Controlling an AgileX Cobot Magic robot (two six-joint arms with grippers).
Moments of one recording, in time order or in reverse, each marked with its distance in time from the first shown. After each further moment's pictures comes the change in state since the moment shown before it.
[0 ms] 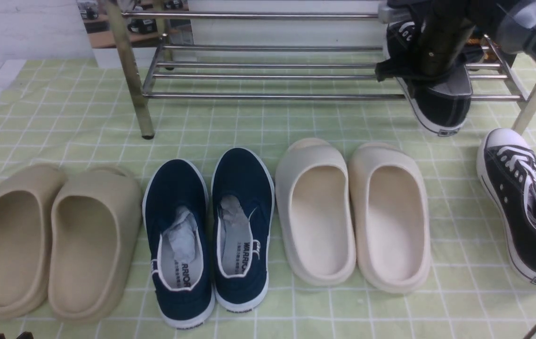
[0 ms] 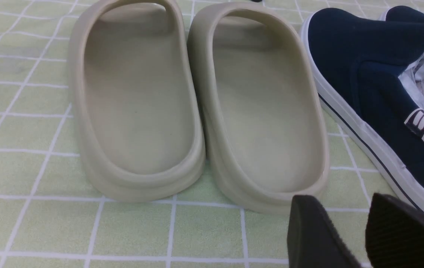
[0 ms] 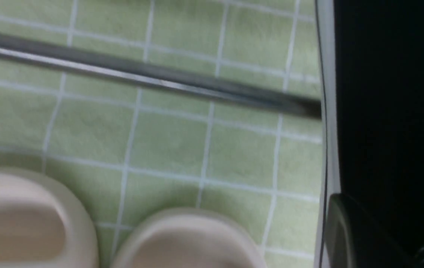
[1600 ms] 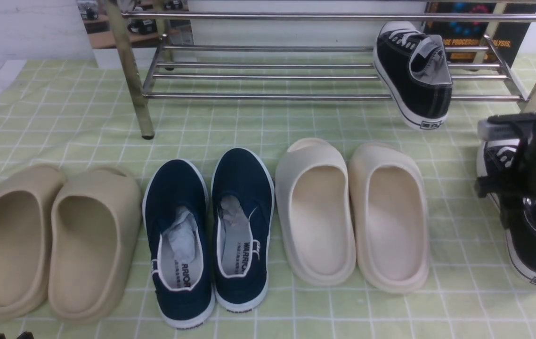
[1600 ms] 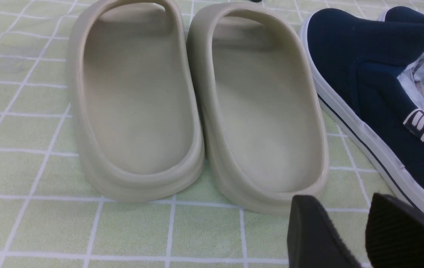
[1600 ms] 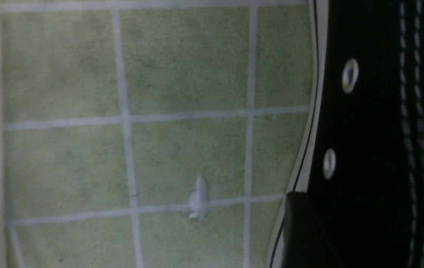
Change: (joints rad) right arm -0.186 -0.449 1.083 0.015 -0.196 0.074; left arm 0.000 0.000 0.000 -0.003 0.000 0.000
